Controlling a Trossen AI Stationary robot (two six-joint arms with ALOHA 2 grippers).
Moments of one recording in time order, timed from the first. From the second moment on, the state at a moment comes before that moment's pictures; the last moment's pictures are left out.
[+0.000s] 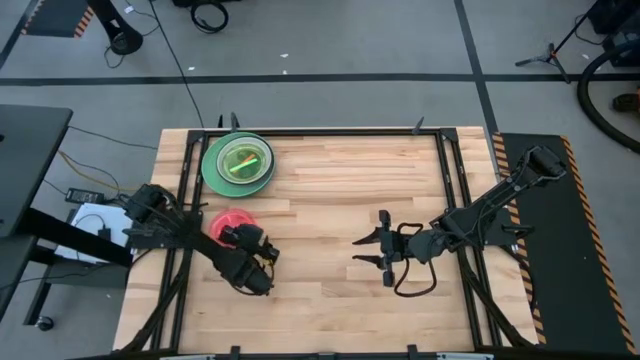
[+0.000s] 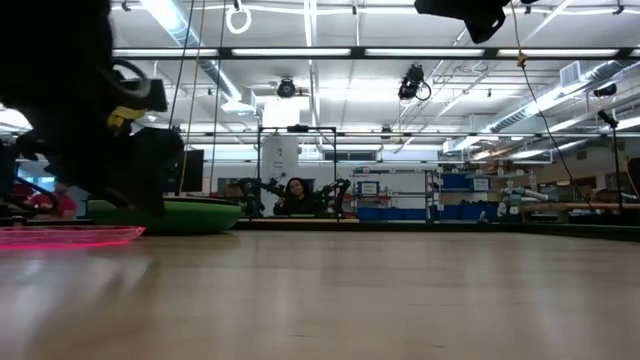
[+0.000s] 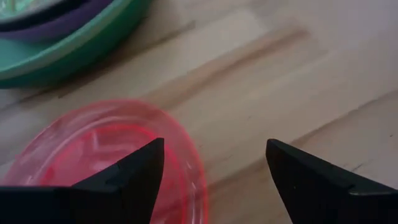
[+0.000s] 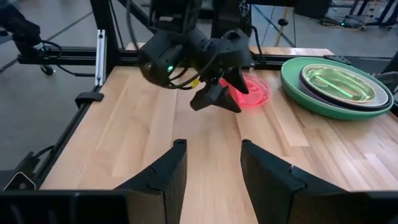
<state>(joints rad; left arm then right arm) -0.56 1.78 0.91 -0.93 -0.77 -1.74 0.53 1.27 0.74 0.16 0.53 0.17</state>
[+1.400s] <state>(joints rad) -0.38 1.78 0.83 -0.74 -0.71 -1.66 0.53 1.27 0.74 0.15 0.50 0.18</state>
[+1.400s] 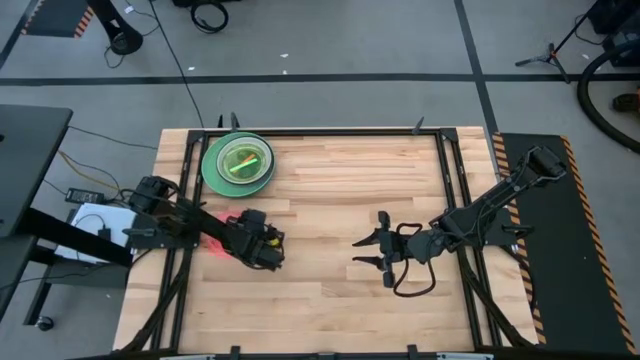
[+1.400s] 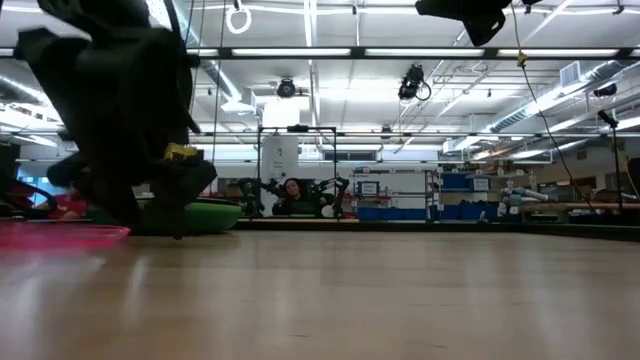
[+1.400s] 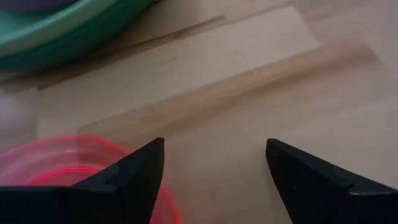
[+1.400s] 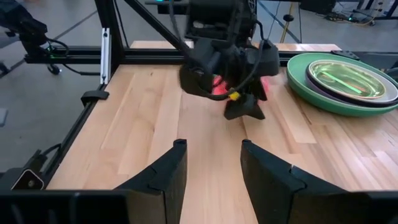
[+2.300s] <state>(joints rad) -0.79 1.77 1.05 -1.26 -0.74 -1.96 0.36 1.35 0.86 0.35 0.59 -0.04</state>
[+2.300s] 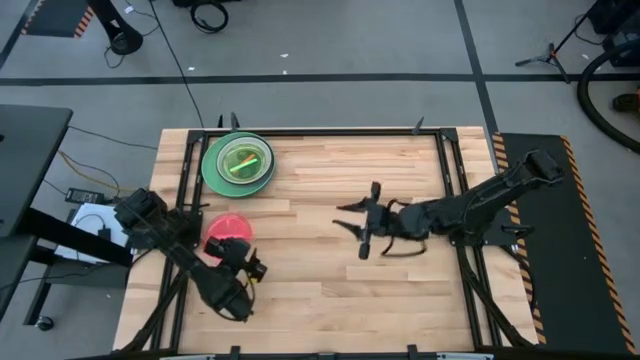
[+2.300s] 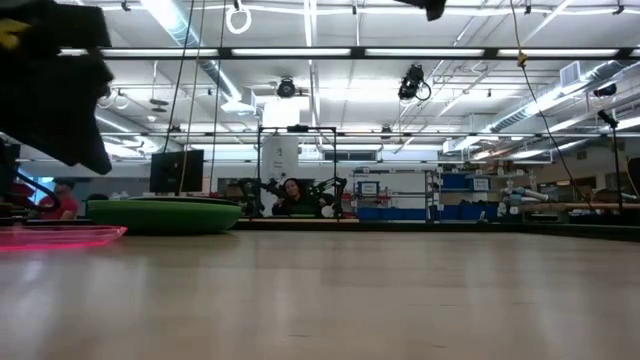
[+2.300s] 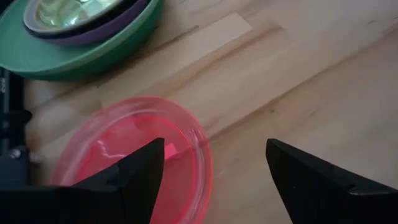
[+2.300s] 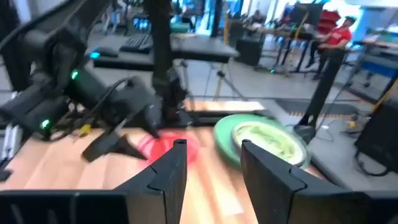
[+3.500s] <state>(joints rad) -0.63 1.69 1.04 -1.17 -0.75 -1.89 0.16 1.61 0.85 0.52 0.65 -0.19</state>
